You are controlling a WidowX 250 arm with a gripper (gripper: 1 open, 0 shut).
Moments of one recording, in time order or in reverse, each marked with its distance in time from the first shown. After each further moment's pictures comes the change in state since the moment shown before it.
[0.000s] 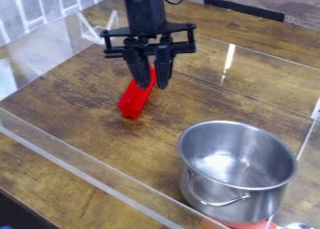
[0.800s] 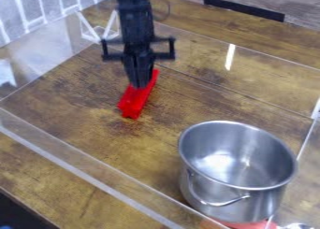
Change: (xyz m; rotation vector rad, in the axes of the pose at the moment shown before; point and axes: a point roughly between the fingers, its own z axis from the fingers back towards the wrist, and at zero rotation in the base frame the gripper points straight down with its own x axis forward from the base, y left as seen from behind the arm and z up) arm 0.053 0.032 -0.020 0.031 0.075 -0.043
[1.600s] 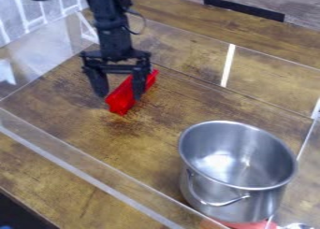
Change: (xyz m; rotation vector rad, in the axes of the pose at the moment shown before) arm 0.008 0.037 -0.043 0.048 -0.020 -0.002
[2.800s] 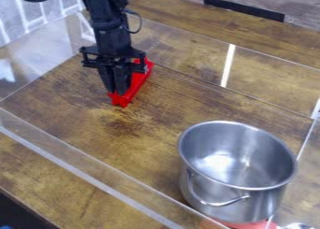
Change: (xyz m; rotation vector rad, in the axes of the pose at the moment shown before) arm 0.021 0.023 -0.001 0.029 -0.111 -0.126
